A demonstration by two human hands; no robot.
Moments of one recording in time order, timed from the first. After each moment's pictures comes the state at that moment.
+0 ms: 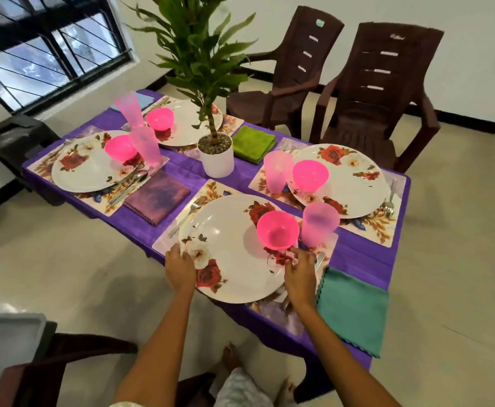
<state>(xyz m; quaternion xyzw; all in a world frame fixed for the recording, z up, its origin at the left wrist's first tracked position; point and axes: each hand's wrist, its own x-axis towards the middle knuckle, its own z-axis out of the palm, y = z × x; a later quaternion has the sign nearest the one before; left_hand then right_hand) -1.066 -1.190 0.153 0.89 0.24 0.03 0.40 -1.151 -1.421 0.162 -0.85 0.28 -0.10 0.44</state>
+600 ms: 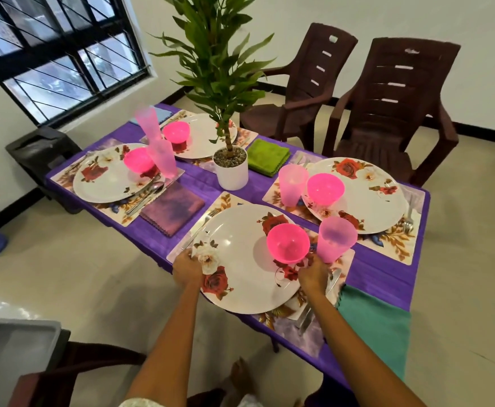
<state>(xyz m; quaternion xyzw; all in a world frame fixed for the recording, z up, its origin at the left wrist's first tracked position) -1.038 -1.181 0.172 0.89 0.27 0.01 0.38 -1.098 -1.424 0.167 -0.77 0.41 -0.02 0.49</state>
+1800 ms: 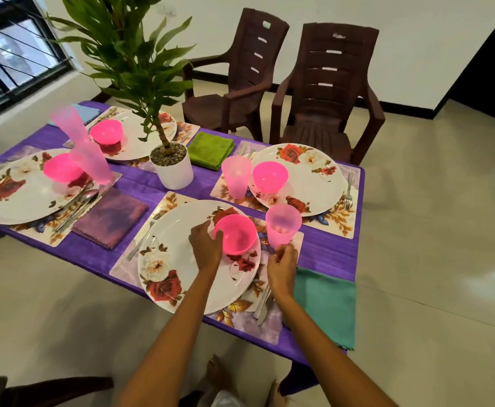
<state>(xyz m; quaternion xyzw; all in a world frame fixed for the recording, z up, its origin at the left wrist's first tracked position) -1.026 -1.327 0.180 0.89 0.07 -0.01 0.46 -1.130 -1.447 0.174 -0.75 0.38 -0.14 0.52</state>
